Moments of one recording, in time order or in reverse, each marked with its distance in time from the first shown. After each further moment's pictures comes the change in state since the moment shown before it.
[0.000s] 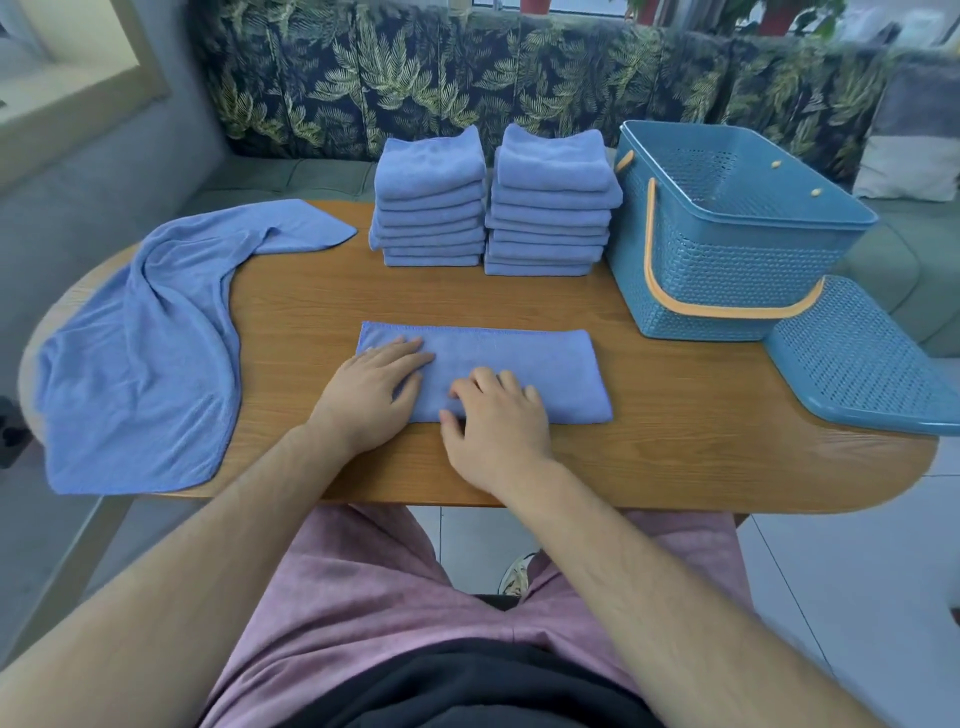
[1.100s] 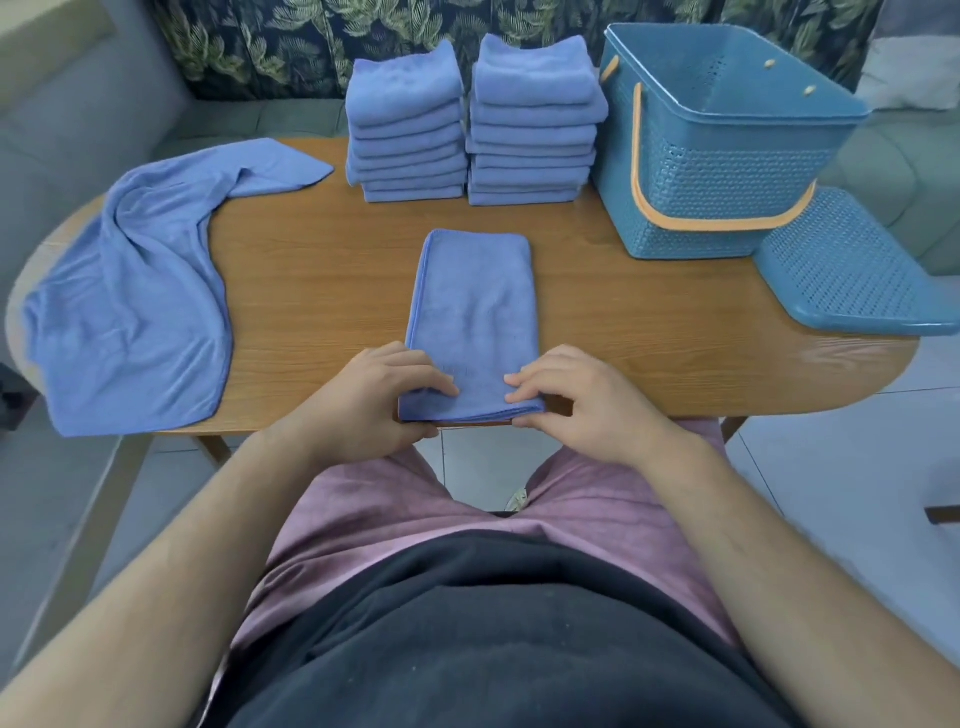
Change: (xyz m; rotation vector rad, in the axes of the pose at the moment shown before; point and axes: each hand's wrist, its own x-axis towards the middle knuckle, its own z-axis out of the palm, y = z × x) left_hand -0.069 0.046 -0.036 -0.143 -0.248 0.384; right_hand -0.073 0.094 -0.036 0.507 -0.063 -0.336
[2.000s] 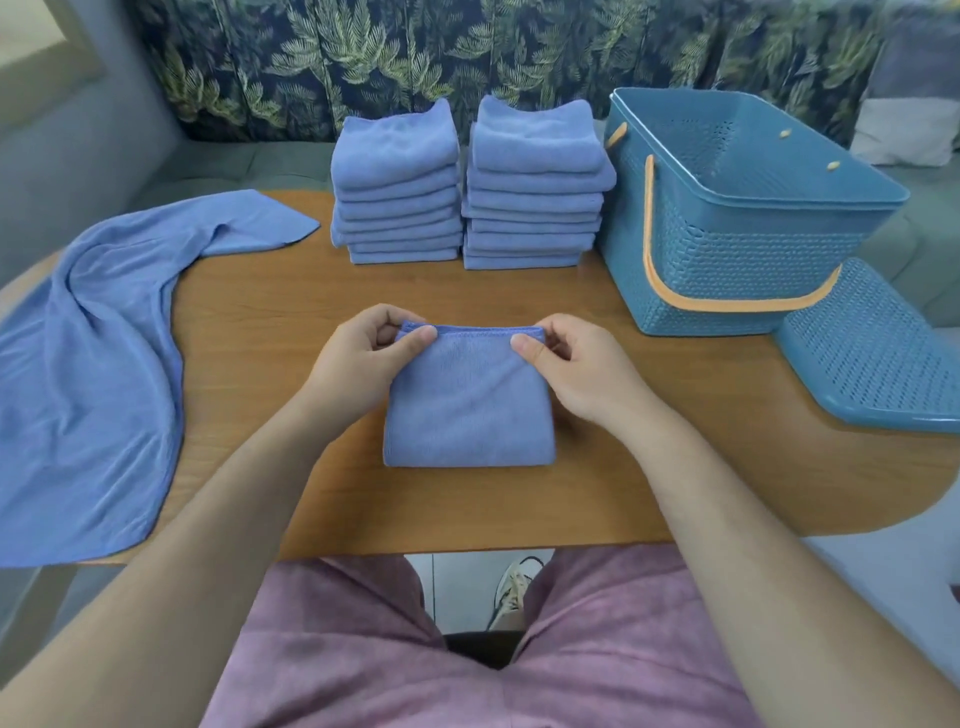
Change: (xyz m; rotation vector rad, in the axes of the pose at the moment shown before) left_hand 0.108 -0.048 -0.025 -0.774 0.395 -0.575; right_hand 0.116 0.045 -0.032 0.268 0.181 0.491
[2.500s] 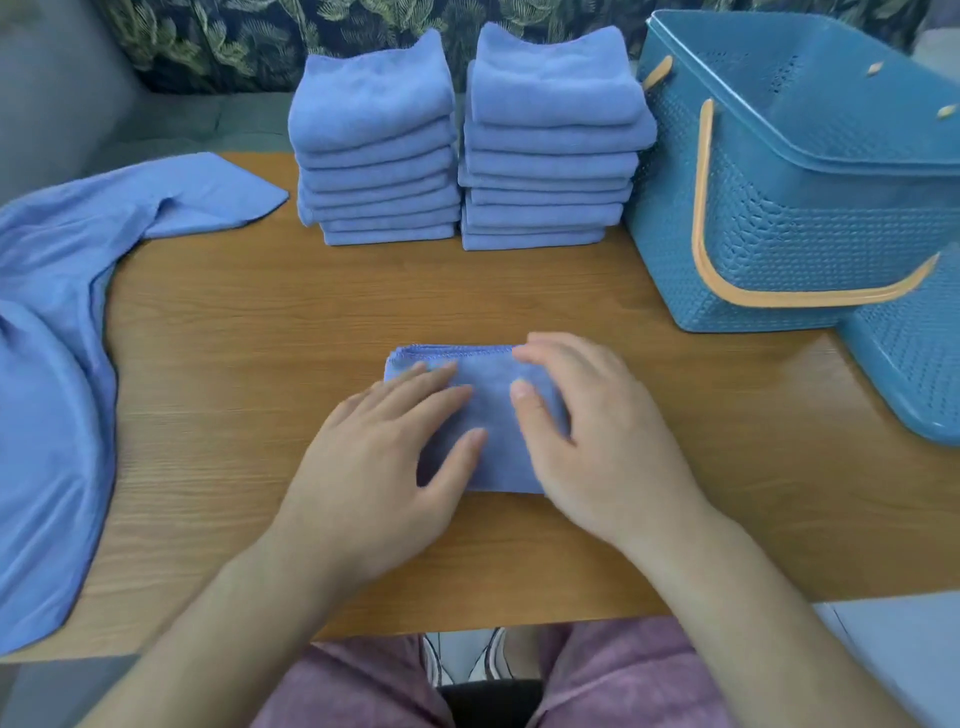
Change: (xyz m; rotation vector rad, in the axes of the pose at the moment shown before) left_hand -0.046 -0.003 0.028 0.806 -0.066 0.276; right_hand -0.030 -0.013 0.026 -0.387 0.150 -0.160
